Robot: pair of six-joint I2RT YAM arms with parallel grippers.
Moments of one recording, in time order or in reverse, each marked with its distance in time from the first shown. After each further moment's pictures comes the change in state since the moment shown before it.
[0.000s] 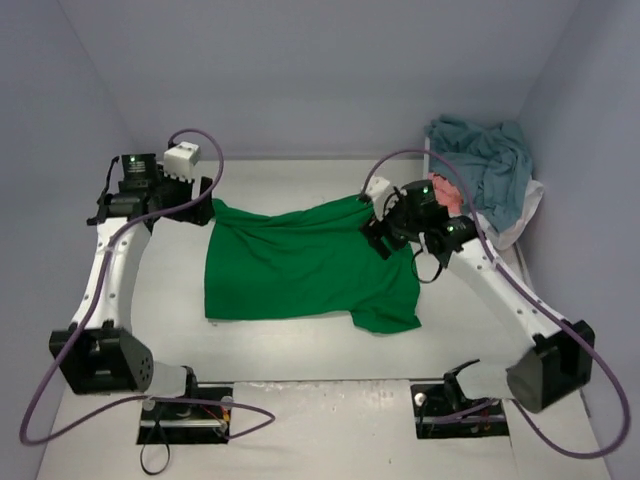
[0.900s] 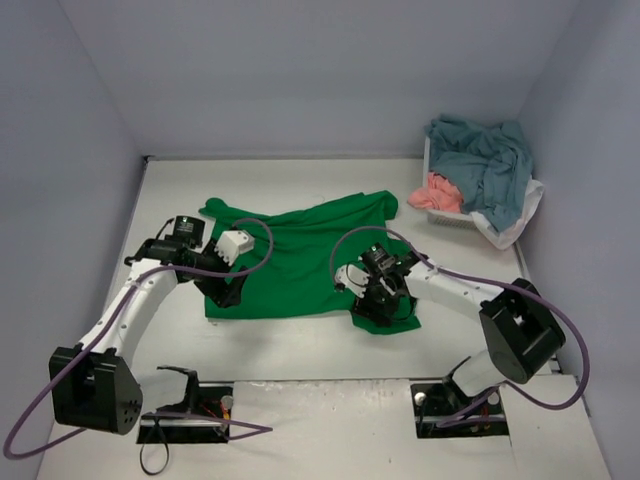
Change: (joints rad) left arm -0.205 -0.259 -0.478 -0.213 0.130 0.318; right arm 0.276 0.105 -0.386 -0.091 0.121 -0.188
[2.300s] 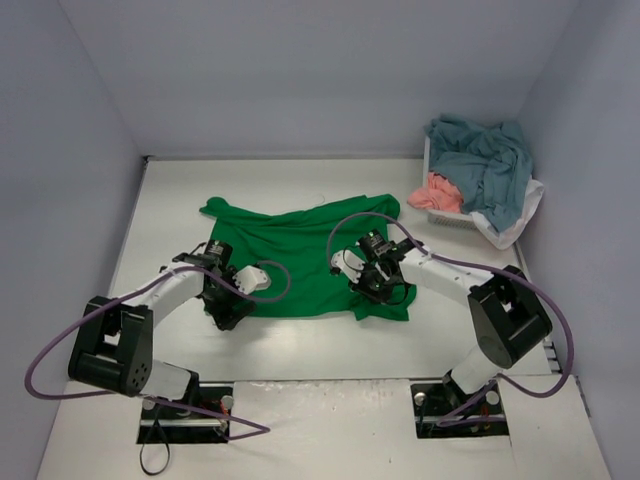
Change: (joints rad) left arm -0.106 0.206 -0.229 0.192 -0.205 0.221; right arm -0.039 0.101 0.103 0.011 -0.068 0.025
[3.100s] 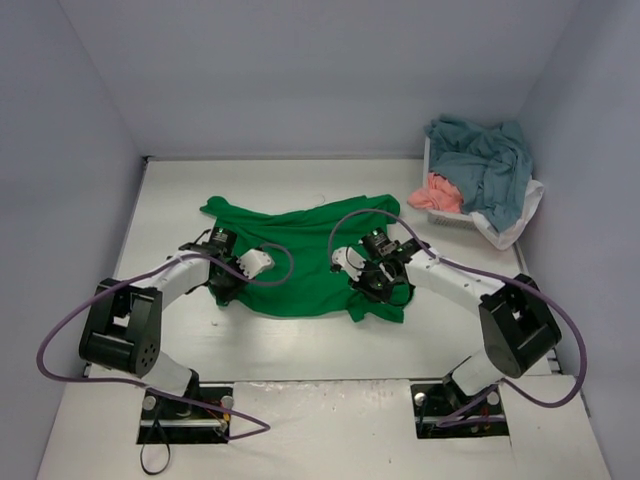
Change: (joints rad) left arm -0.002 0.117 0.091 0.147 -0.050 -0.060; right arm 0.000 -0.056 -0.004 0.000 -0.039 0.015
